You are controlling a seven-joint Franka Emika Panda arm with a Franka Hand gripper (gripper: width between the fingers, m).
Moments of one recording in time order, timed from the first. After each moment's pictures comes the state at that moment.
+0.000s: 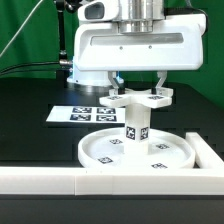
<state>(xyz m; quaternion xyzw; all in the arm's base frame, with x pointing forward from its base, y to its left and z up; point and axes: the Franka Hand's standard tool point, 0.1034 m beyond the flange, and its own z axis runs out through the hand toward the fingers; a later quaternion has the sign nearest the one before) 0.554 0.037 0.102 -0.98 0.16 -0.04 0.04</state>
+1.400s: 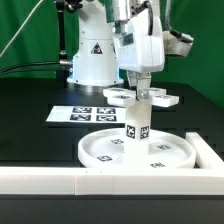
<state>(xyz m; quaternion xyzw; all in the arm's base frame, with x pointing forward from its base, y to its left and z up) 0.555 0.040 0.102 -0.71 0.70 -0.02 0.09</state>
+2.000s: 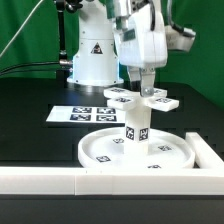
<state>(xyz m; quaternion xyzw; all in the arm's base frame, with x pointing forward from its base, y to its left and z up) 0.554 0.045 0.125 -0.74 0.66 0.00 0.10</state>
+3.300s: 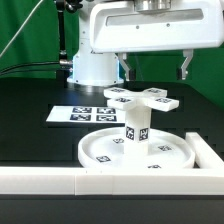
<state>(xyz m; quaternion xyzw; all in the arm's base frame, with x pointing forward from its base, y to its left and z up) 0.565 0.061 0.136 -0.99 0.15 -0.03 0.05</state>
